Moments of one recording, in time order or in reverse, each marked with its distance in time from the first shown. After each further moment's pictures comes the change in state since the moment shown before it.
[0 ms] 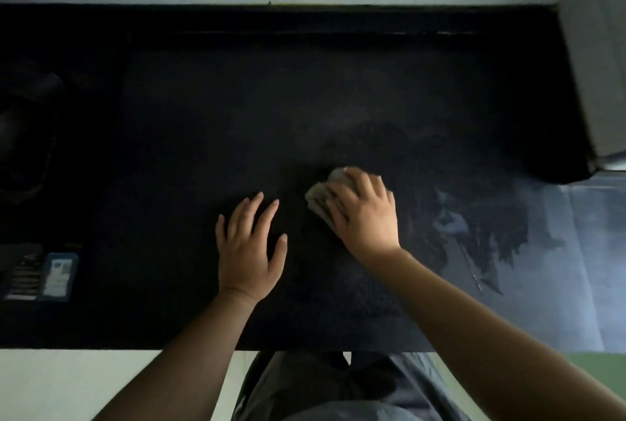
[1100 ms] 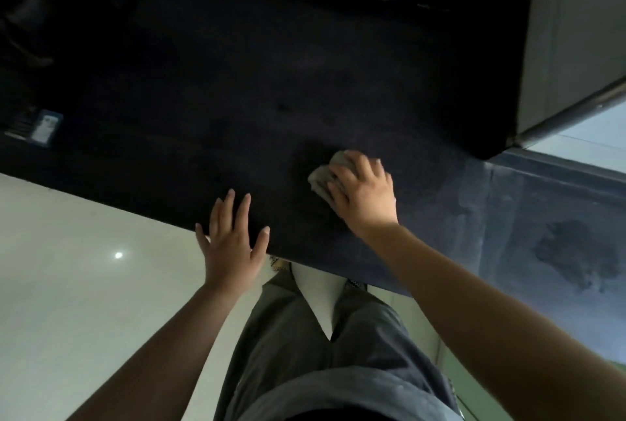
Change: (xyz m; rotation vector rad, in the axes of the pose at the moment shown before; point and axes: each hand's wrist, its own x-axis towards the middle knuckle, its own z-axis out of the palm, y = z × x) left_hand -0.134 0.147 0.056 0.038 -0.009 -0.422; right_hand -0.079 0.129 -0.061 0.014 -0.099 -0.268
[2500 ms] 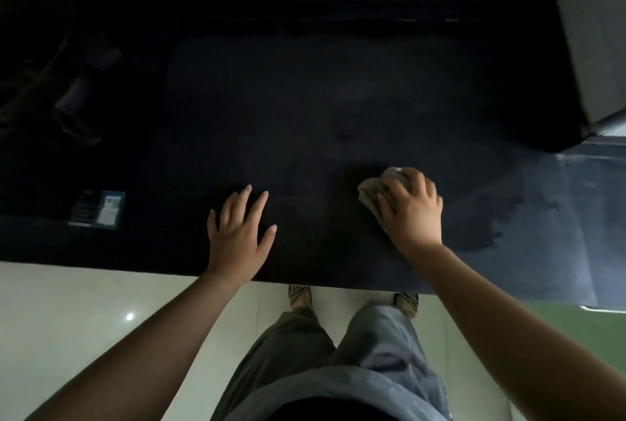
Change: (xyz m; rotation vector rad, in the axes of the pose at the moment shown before) left_hand 0.124 -0.133 -0.069 0.159 -0.067 0.344; right_hand 0.028 -0.090 0.034 -0.027 0.137 0.408
